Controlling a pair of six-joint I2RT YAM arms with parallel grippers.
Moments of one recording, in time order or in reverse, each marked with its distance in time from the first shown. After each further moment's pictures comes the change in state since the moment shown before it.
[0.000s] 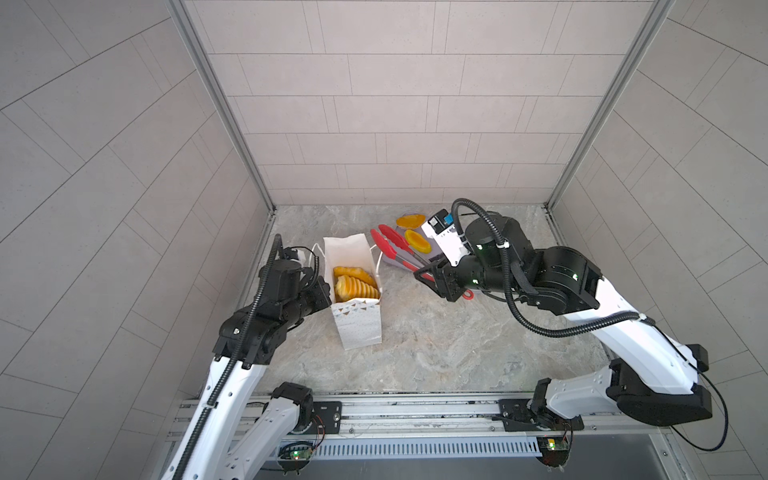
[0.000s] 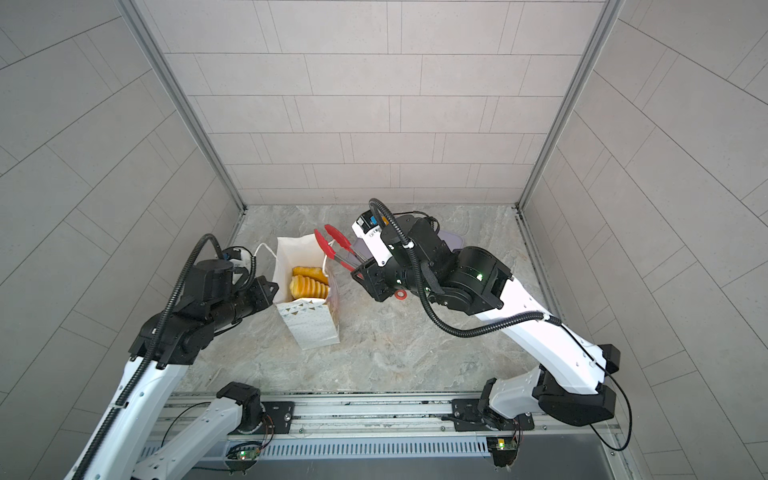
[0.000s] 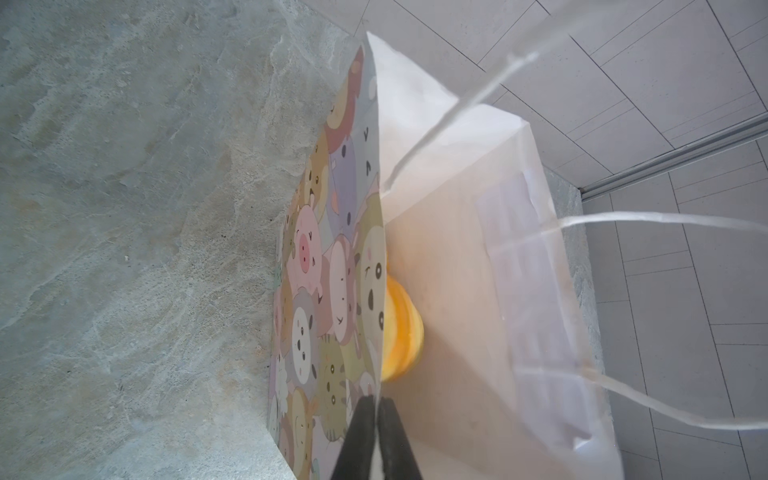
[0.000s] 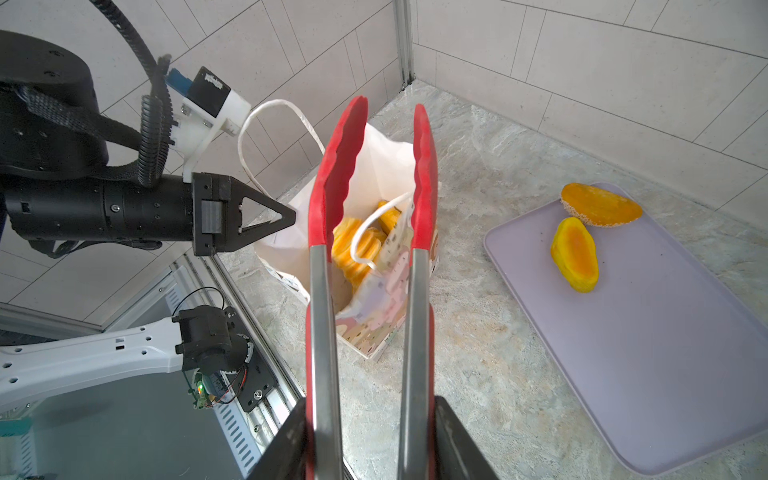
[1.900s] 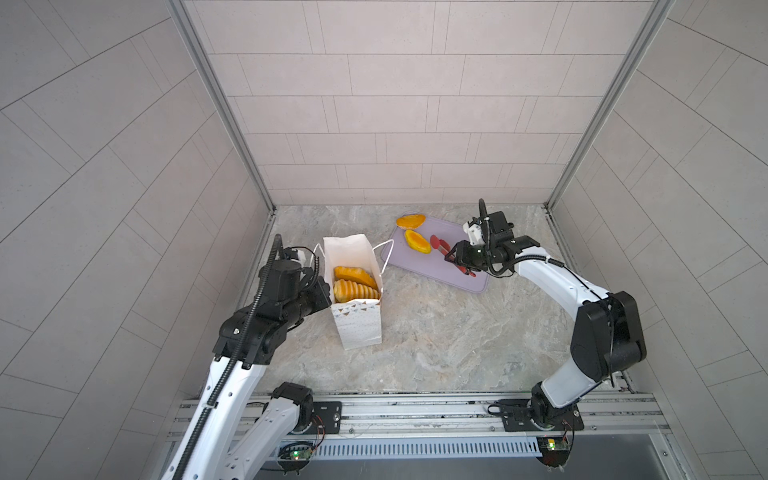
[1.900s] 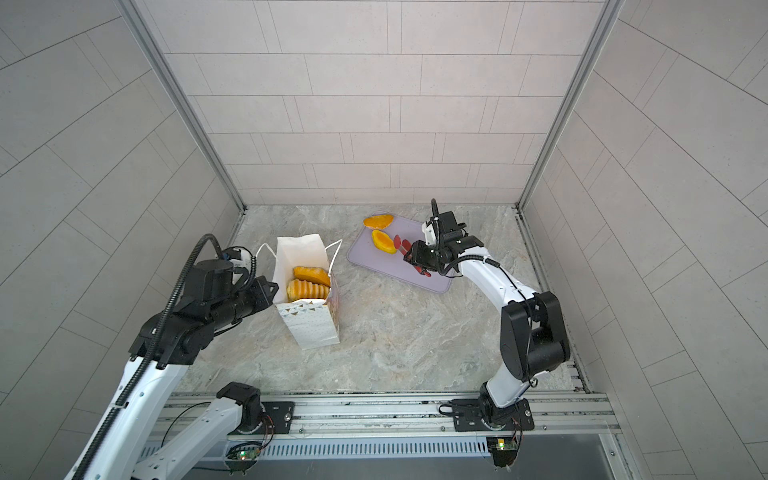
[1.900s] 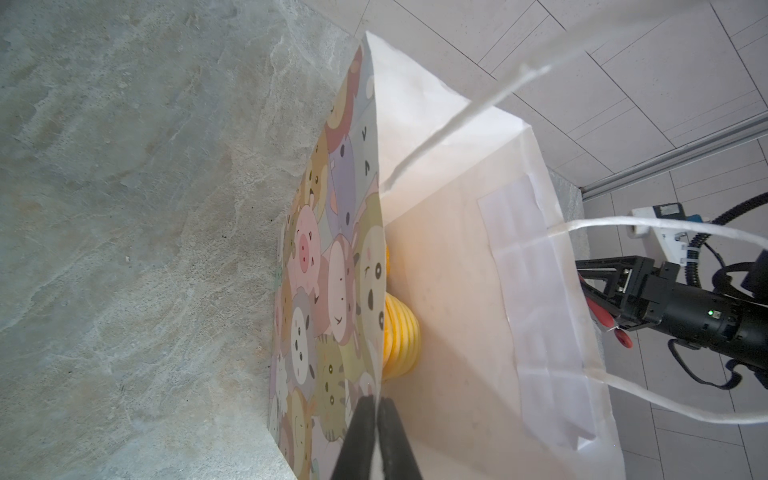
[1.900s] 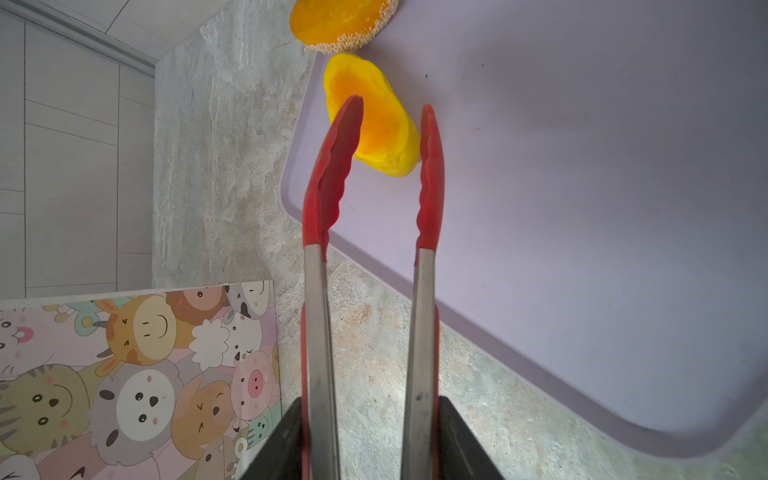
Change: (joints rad) left arm 0.000 0.000 0.000 -0.001 -0.001 0.003; right arm -0.716 0.263 -0.599 0.543 -0.441 0.241
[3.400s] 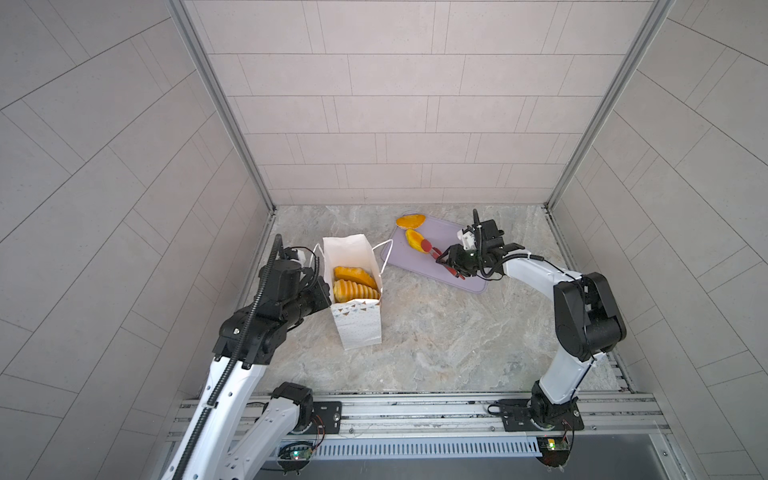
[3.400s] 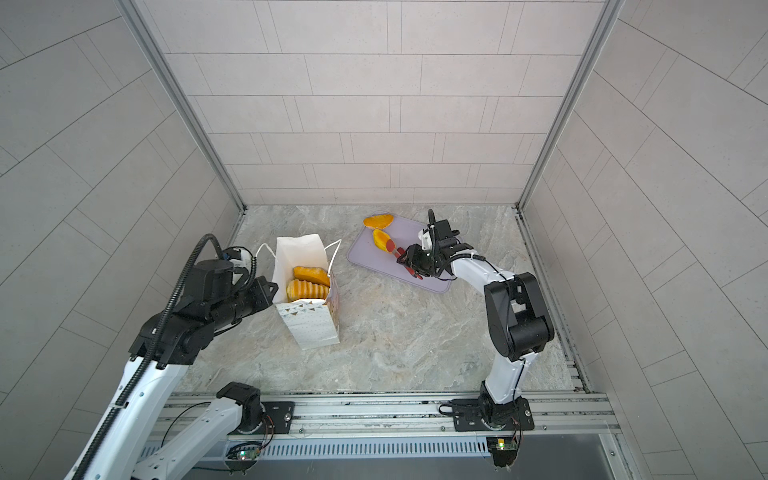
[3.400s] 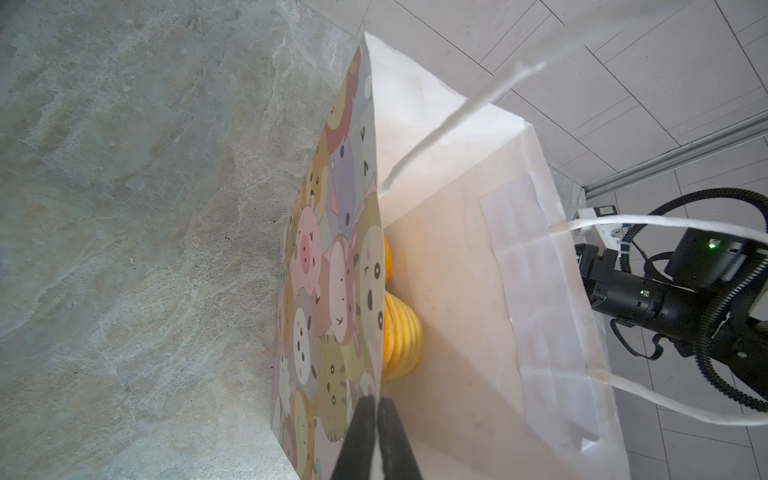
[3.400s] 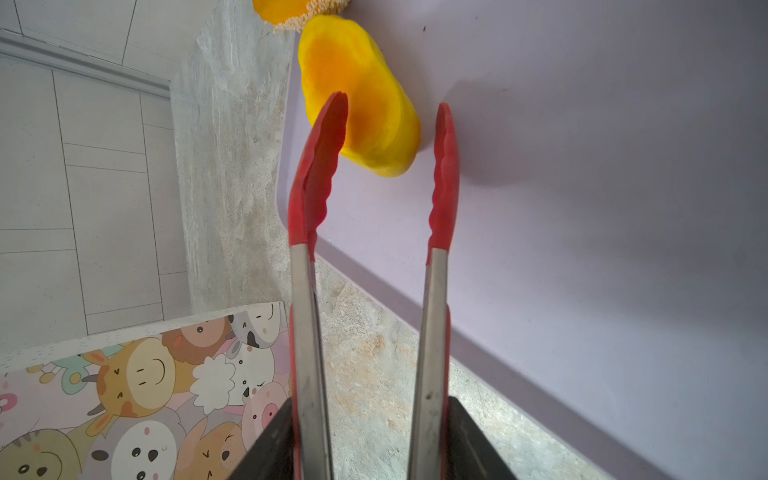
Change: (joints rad) left arm 0.000 0.000 0.000 -0.002 -0.007 0.008; right arm -0.013 0.126 -0.080 0.243 -0.117 0.156
